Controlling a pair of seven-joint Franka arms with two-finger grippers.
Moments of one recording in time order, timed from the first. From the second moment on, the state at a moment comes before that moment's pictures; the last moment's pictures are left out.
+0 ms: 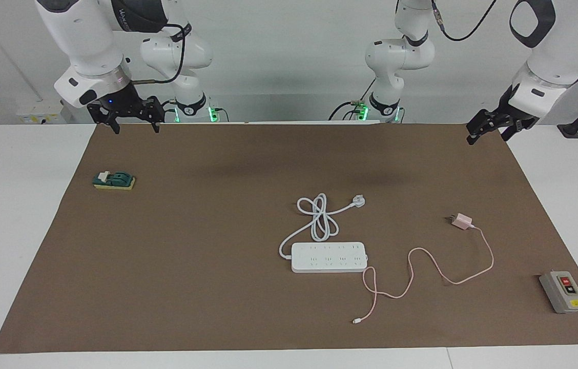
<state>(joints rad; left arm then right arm) -0.04 0.01 0.06 -1.58 0.00 1.51 -0.02 -0.02 -0.09 0.07 -1.70 -0.04 1.50 0.00</state>
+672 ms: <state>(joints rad) -0.05 0.01 0.06 -1.58 0.00 1.51 -0.02 -0.02 -0.09 0.07 -1.70 -0.03 1.52 0.00</state>
